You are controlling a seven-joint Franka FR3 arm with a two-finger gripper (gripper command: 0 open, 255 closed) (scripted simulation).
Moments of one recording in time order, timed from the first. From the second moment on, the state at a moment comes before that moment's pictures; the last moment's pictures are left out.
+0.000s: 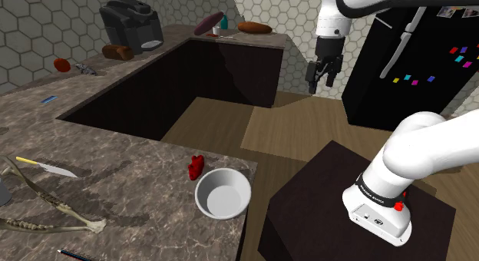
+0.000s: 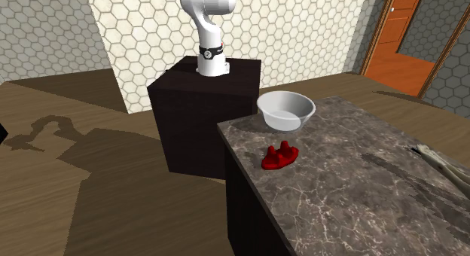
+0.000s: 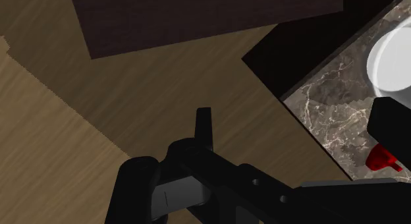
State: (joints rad) arm -0.01 -0.74 0.02 -2.45 0.06 1.56 0.12
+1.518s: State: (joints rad) arm 0.07 -0.11 0.30 -2.34 0.16 2.16 0.50
